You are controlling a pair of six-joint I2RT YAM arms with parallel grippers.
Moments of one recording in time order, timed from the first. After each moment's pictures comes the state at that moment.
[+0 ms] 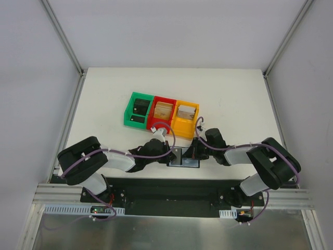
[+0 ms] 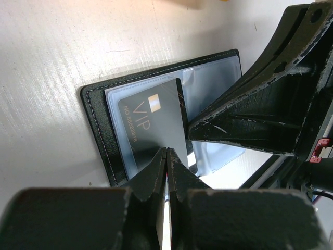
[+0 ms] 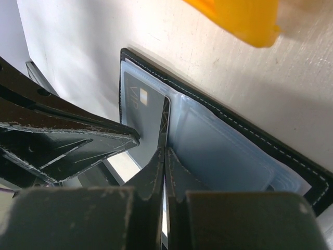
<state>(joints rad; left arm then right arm) -0.99 1.55 0.44 0.50 -0.06 -0.92 0.60 1.51 0.35 0.44 -0.51 0.80</state>
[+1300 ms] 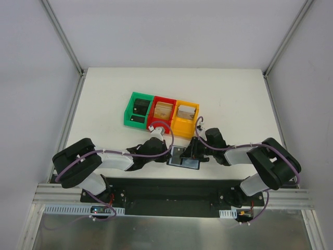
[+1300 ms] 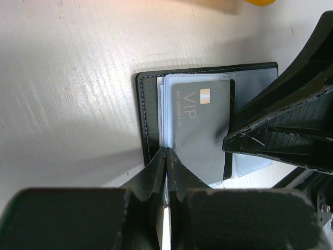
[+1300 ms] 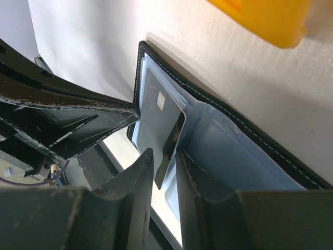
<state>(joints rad) -0.99 1.49 0.46 0.33 -0.10 -0.86 0.60 1.50 0.35 0.46 -0.54 0.81</state>
